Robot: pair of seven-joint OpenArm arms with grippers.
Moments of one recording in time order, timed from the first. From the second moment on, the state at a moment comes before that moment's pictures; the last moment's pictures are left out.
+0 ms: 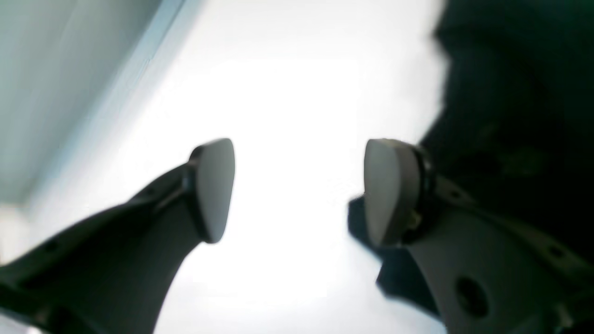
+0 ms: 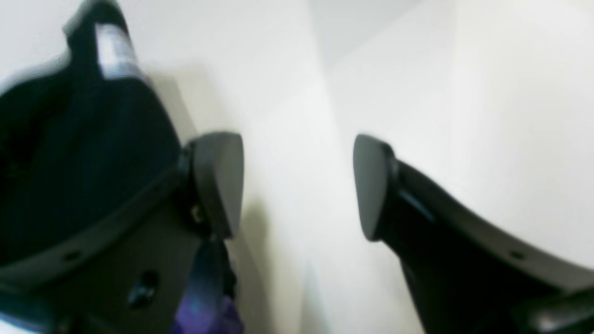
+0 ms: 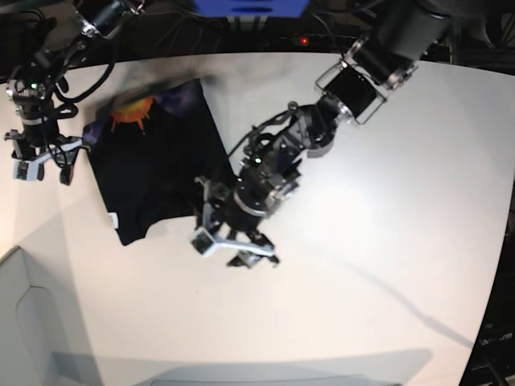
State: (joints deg) left arm -17.6 -6.5 39.4 93.2 4.7 -3.6 46.2; right arm -6.4 -2.3 48.7 102.4 6.1 39.1 -37.6
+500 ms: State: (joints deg) left arm 2.9 -5.9 17.6 94.7 -20.5 -2.8 46.4; right arm -11.3 -2.6 44.8 96.6 6.5 39.1 -36.7
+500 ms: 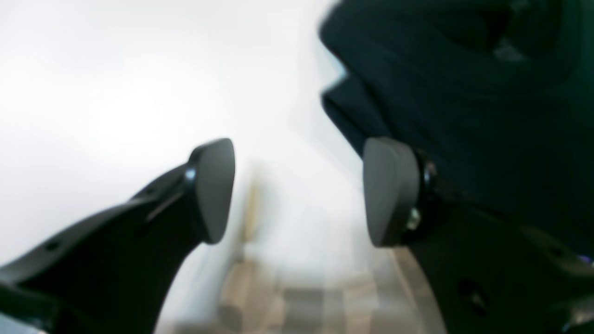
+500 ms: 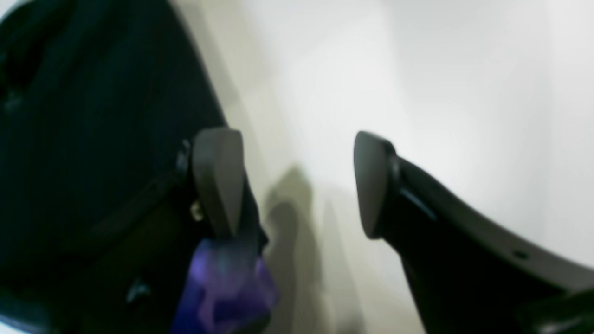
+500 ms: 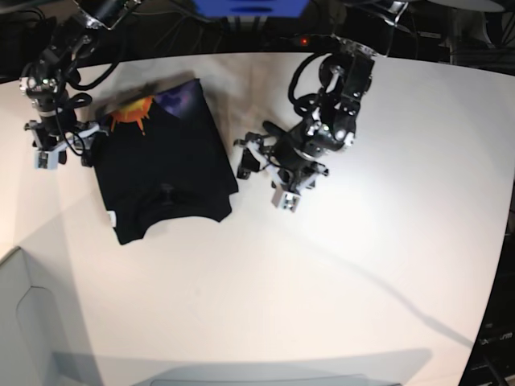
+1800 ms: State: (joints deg) left arm -15.5 7.3 14.4 63.6 -24.4 -3.3 37.2; right arm -15.1 -4.4 46.9 99.4 6.3 39.1 -34.1
